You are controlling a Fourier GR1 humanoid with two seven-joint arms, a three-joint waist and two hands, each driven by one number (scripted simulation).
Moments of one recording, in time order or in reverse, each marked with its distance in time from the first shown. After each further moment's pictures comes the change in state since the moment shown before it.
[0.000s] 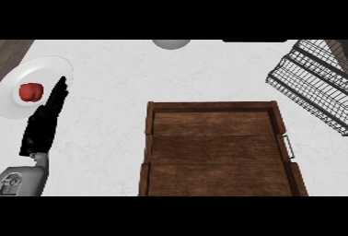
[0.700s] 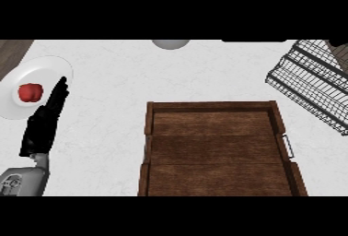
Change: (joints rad) left arm 0.006 -0.019 0.013 -0.021 -0.017 -0.014 0.015; right arm 0.162 -0.003 -0.176 -0.077 -0.236 -0.022 -0.116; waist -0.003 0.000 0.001
